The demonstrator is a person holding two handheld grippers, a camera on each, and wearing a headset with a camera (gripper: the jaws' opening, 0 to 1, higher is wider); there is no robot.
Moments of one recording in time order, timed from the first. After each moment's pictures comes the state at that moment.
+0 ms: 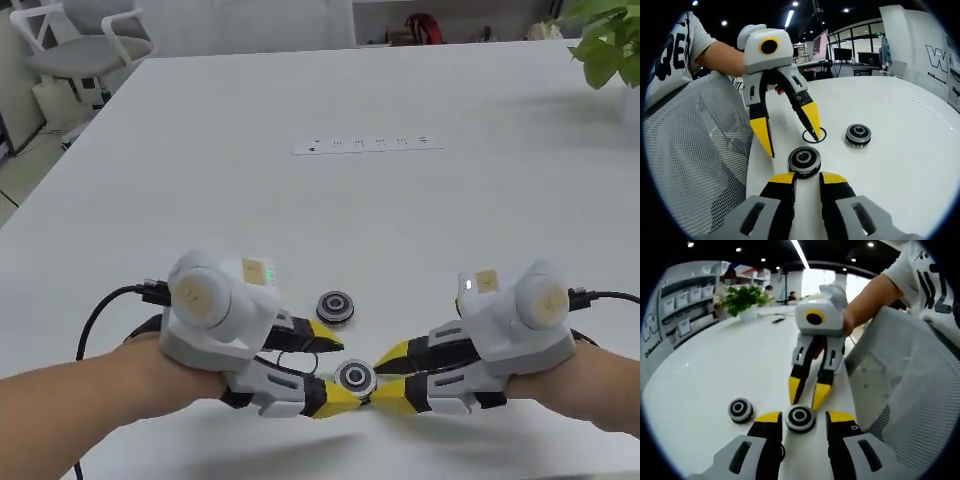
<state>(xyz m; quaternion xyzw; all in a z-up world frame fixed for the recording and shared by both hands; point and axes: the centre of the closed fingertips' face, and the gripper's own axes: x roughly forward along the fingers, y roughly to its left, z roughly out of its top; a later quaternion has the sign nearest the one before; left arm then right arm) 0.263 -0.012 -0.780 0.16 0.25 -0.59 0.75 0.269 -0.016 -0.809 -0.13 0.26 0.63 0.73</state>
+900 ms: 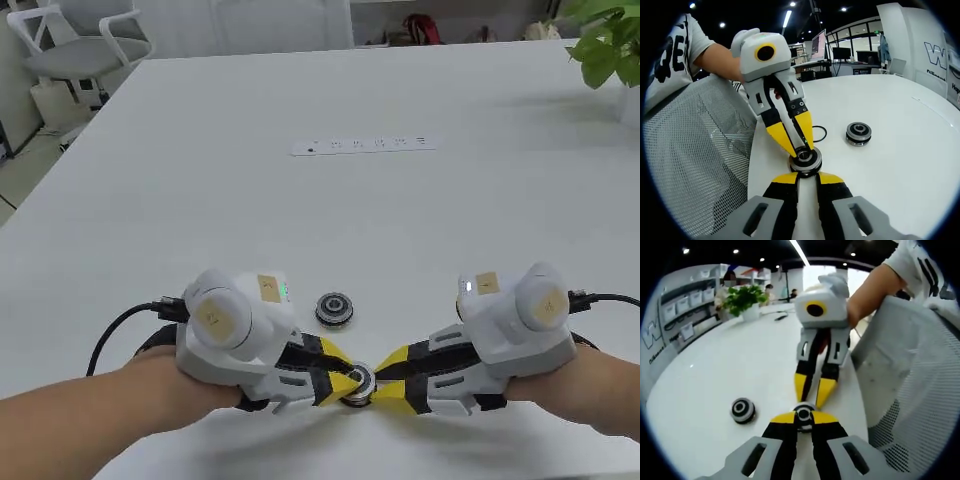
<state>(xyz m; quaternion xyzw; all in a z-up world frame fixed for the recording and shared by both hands) 0.269 -0.014 -0.792 0.20 0.24 -0.57 0.76 0.268 -0.018 -0.810 -0.13 0.26 0.62 0.73</state>
